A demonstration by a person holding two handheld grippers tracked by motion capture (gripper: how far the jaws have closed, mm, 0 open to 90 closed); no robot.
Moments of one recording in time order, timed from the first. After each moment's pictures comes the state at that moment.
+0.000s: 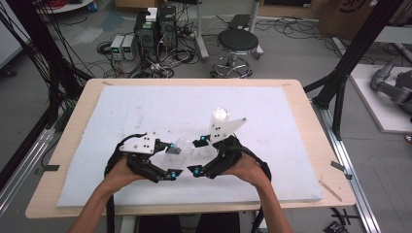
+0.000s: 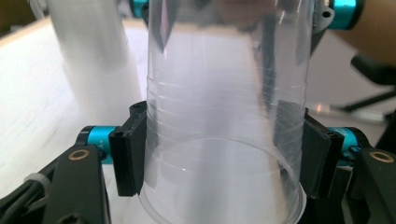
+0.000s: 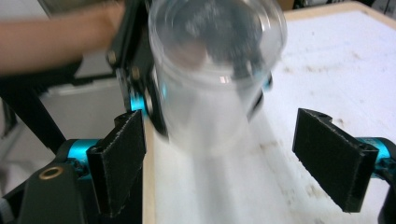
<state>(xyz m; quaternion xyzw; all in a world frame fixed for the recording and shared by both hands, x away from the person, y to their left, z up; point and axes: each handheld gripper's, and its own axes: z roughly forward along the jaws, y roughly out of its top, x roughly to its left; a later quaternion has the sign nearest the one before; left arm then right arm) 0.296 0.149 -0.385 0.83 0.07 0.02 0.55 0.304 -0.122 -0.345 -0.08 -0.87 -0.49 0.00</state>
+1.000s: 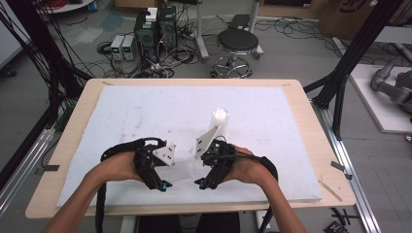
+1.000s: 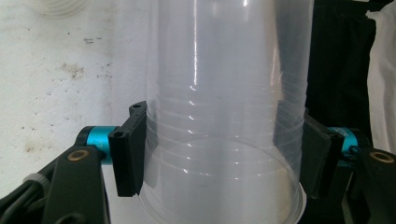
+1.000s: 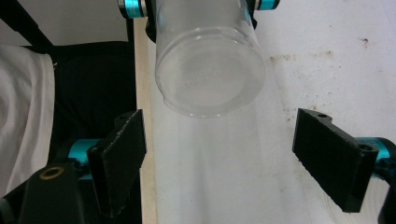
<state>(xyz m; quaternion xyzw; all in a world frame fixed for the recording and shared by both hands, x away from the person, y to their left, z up) 0.296 0.113 -0.369 0.97 0.00 0.00 0.26 0.291 -0.101 -0.340 -0.03 -0.96 -0.28 -0.02</state>
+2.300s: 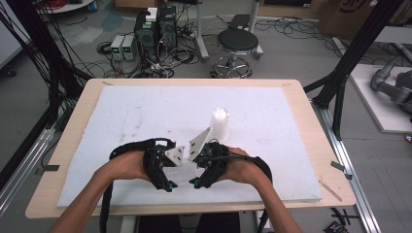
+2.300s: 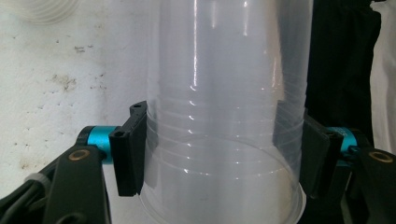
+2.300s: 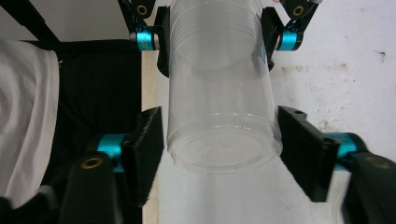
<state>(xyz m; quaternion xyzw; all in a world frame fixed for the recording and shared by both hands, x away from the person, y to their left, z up) 0.298 0.093 -0.371 0.97 -0.01 0.00 0.22 0.291 -0.087 -0.344 -0.01 -0.96 -0.27 -0.02</state>
